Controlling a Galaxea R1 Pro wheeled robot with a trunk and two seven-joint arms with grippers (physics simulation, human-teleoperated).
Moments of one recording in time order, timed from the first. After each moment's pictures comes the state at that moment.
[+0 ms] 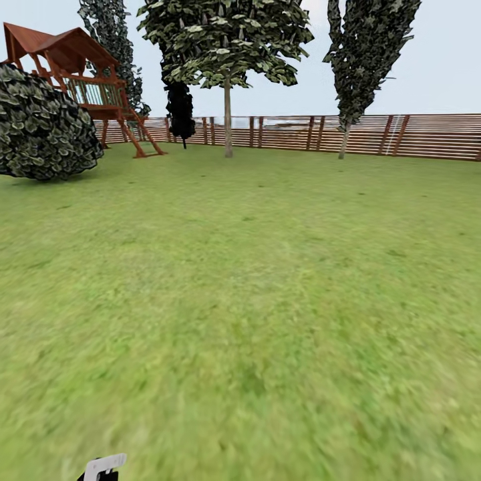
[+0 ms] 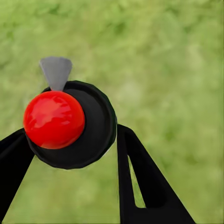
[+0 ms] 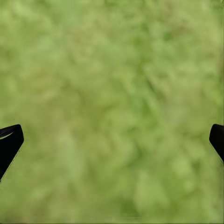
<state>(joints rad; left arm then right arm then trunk) -0.36 0.12 0.32 -0.13 -0.14 -0.42 0.07 -0.33 0.02 0.31 -0.03 -0.08 -0.47 -0.13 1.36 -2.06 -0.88</state>
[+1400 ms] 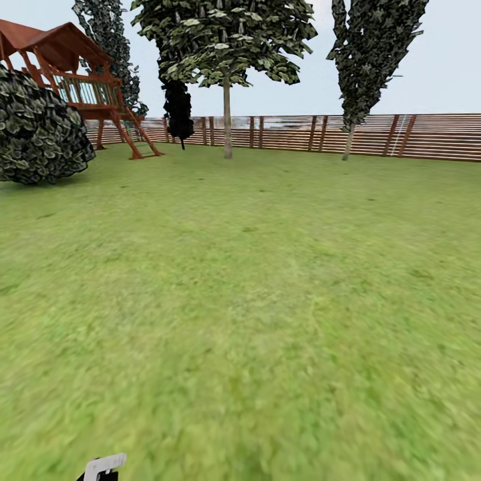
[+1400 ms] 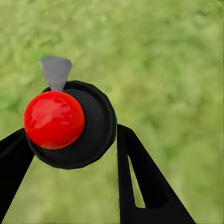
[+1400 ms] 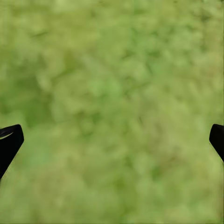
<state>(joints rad) -0.36 0.12 0.32 -0.13 -0.14 -0.42 0.07 -0.33 0.02 0.31 -0.03 -0.08 -0.47 -0.13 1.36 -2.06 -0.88</state>
